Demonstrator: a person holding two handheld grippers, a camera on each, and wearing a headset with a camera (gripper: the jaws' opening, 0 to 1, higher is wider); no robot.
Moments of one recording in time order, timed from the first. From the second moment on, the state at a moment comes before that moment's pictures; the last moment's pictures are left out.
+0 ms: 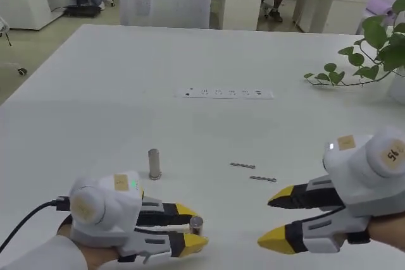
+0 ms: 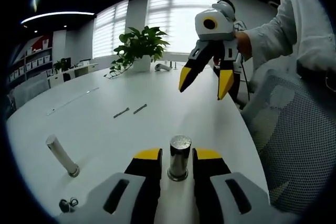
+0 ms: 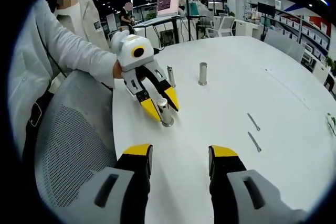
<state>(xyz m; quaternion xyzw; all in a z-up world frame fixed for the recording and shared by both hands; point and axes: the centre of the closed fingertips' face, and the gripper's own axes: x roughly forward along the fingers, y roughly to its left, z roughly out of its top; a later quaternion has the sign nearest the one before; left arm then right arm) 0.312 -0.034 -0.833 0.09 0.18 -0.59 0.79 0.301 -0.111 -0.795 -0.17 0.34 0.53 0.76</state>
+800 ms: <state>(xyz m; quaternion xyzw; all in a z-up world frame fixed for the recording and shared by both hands) 0.275 -0.002 -0.794 0.02 0.20 -0.57 0.79 0.325 -0.134 -0.815 -0.19 0.36 0.52 0.75</state>
